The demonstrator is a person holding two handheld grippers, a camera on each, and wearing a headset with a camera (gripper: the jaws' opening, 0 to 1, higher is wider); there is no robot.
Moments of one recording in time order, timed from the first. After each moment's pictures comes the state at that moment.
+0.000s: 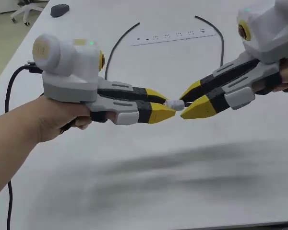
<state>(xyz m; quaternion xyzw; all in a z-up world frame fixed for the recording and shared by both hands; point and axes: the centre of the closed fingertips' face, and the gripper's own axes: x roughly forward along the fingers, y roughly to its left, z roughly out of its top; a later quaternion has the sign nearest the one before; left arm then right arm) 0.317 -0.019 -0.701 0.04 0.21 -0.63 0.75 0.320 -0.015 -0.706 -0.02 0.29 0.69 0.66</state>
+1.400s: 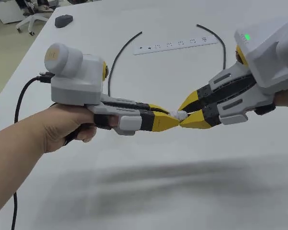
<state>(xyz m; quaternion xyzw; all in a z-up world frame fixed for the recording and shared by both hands) 0.320 -0.017 -0.704 -0.09 0.30 -0.61 0.73 0.313 -0.004 -0.706 -0.21 0.16 0.69 0.68</state>
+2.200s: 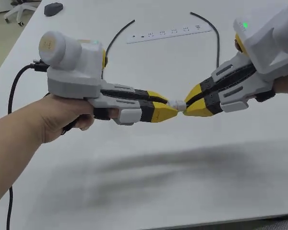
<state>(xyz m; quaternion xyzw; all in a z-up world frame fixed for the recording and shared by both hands) 0.316 -0.025 -0.708 -0.02 0.26 -0.62 0.74 0.315 -0.023 -0.722 -0.21 0.20 0.68 0.68</state>
